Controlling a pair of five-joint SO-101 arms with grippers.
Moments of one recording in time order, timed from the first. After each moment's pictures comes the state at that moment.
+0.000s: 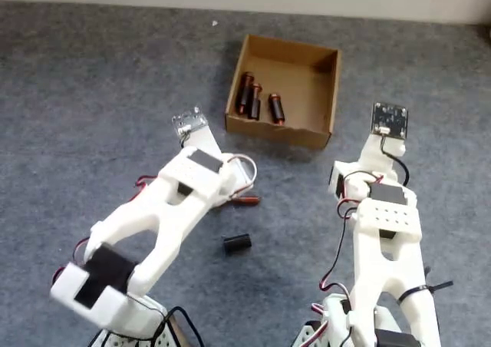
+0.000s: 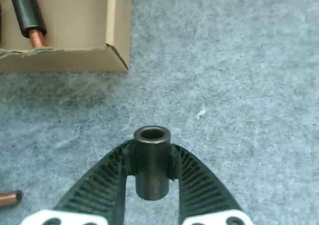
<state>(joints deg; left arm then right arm) 22.8 3.0 34.0 48.9 61.5 3.1 -30.9 53.7 40.1 0.1</state>
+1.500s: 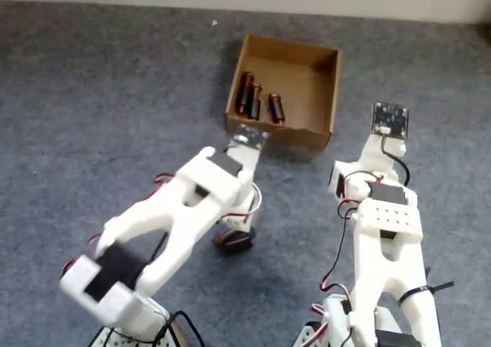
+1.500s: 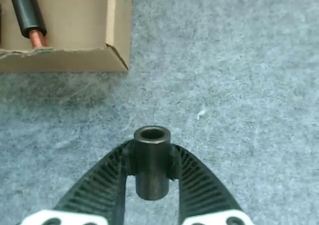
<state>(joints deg) 28.0 4.4 29.3 66.6 18.1 3.1 -30.9 53.7 40.1 0.1</state>
